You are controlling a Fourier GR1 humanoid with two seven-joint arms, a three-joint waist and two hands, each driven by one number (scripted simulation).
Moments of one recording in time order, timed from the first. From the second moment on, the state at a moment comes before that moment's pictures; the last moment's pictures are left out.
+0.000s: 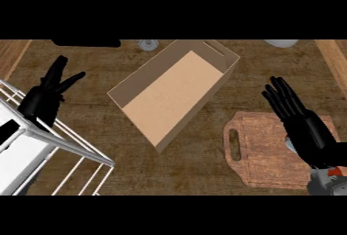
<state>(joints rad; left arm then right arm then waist) -0.26 0.47 -0.11 -1.52 0.26 0.19 0.14 -0.10 -0.41 0.17 -1.70 -0.39 0.00 0.00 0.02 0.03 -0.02</state>
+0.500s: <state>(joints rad) -0.12 0.35 -0.16 -1.58 0.54 0.19 0.06 0.14 -0.46 0.00 -1.54 -0.35 -0.16 -0.01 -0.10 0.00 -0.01</state>
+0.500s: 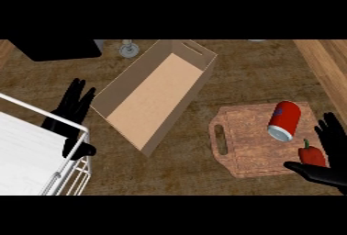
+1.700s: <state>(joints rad) -0.22 0.43 -0.32 -1.48 0.25 0.07 0.01 0.68 -0.88 -0.28 -1.81 -0.30 0.06 0.06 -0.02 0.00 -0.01</state>
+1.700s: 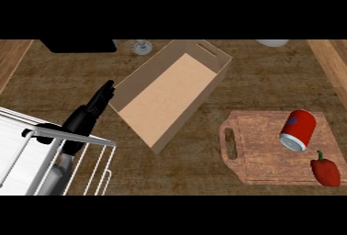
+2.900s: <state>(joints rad) -0.22 0.37 -0.28 -1.48 0.19 0.02 0.01 0.36 -0.67 -0.18 -1.61 -0.09 0.14 0.22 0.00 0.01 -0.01</state>
